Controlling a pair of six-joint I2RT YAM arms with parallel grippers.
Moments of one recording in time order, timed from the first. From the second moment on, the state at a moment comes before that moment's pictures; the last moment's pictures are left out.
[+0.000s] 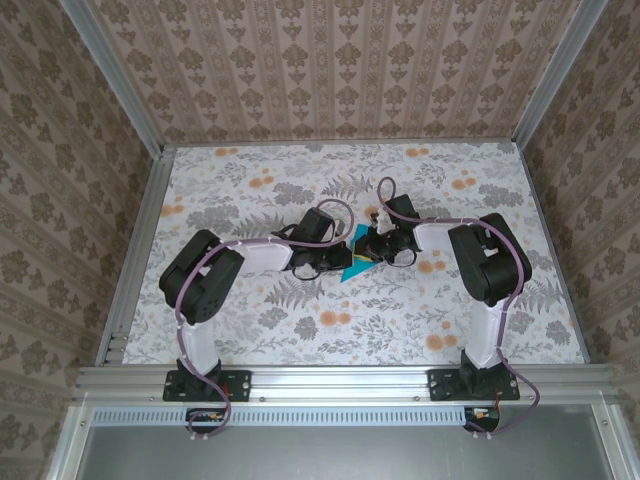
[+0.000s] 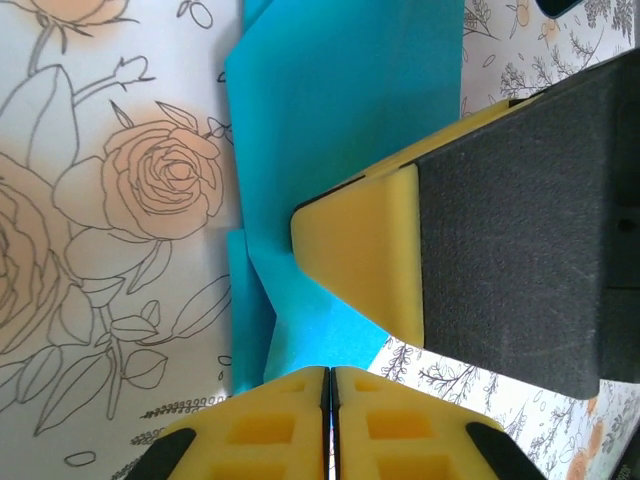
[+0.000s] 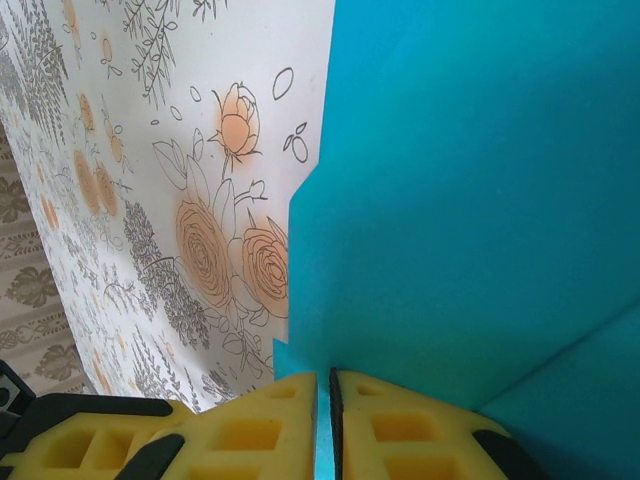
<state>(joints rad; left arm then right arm) -0.76 1.89 1.04 -0.03 0.42 -0.71 0.32 1.94 1.02 -0.12 -0.65 0.66</state>
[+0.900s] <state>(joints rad) -0.76 1.93 1.05 -0.07 0.42 -0.71 0.33 1.91 0.97 -0.13 -0.67 0.67</state>
